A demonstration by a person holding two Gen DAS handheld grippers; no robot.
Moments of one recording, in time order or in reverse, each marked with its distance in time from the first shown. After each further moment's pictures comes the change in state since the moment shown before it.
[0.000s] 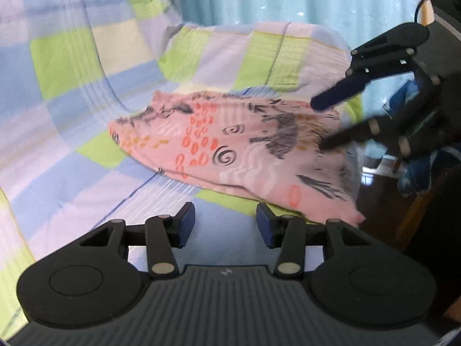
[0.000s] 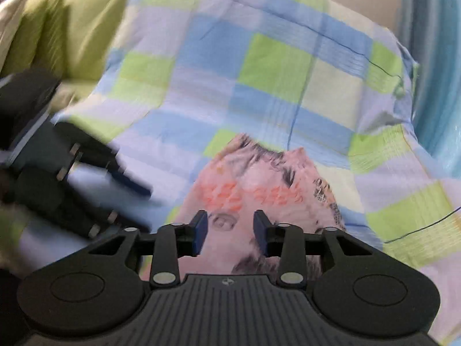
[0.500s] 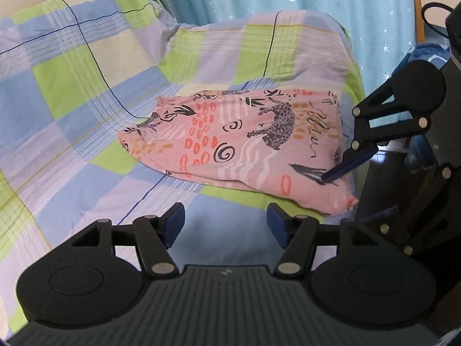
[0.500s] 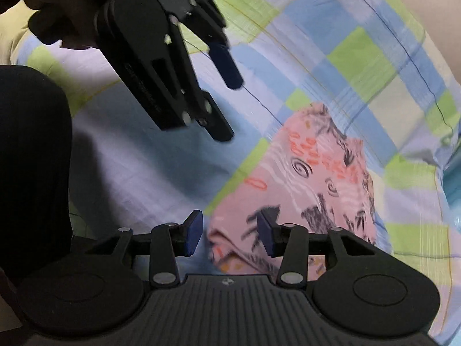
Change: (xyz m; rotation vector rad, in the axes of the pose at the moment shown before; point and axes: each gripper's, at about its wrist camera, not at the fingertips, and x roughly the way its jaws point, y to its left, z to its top) left arm -0.012 -0.016 0.006 0.077 0.037 0.075; right arm 0.014 0.078 -0.035 -0.318 0.164 0.048
